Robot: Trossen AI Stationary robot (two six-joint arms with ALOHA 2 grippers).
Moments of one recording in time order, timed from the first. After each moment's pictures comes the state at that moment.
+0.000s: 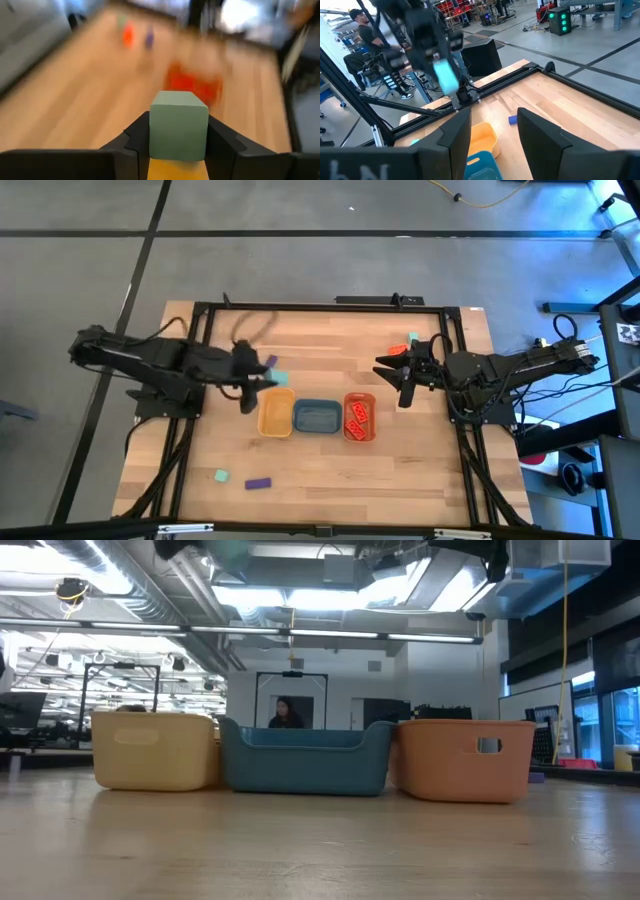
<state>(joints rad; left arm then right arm) -0.20 1.02 1.08 -0.66 -0.32 -0.42 0.23 0.89 0.74 0.02 0.48 0.44</state>
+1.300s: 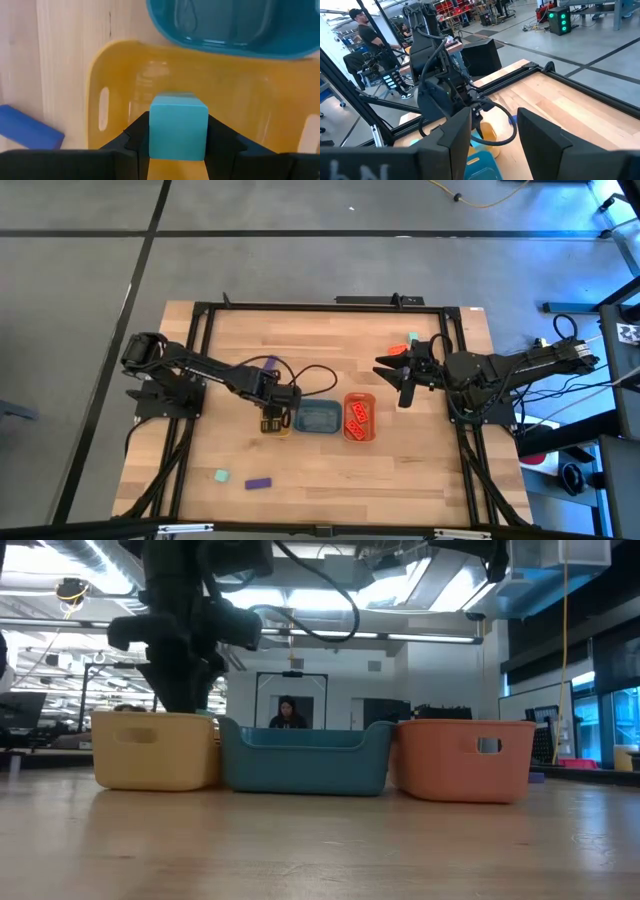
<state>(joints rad) -0.12 1.61 1.03 -0.74 -0.13 -0.19 0.23 0.89 0.74 0.01 0.48 0.44</state>
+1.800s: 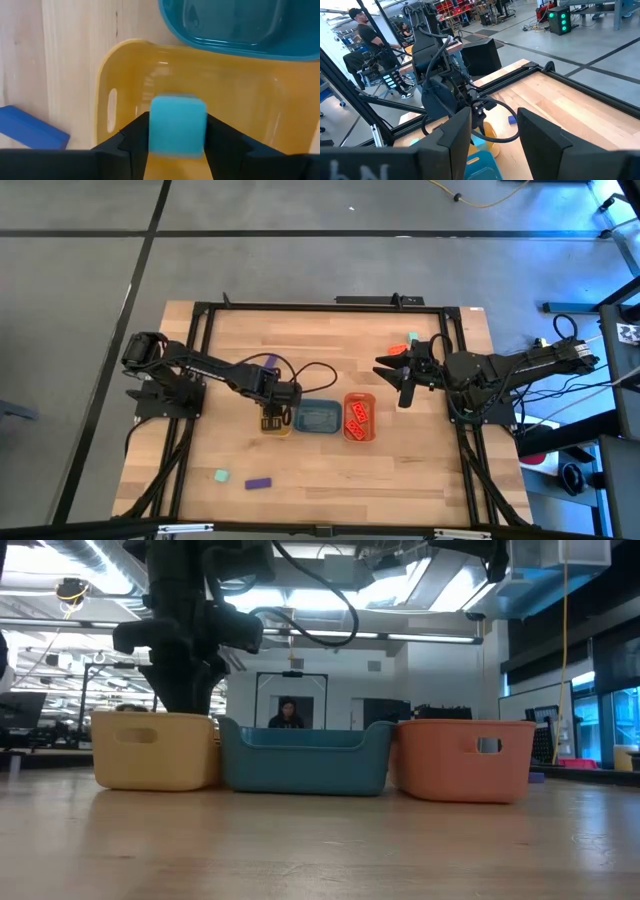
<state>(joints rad) -0.10 1.61 1.03 -0.74 -0.13 -0.17 0.23 0.89 0.74 0.01 0.48 0.44</state>
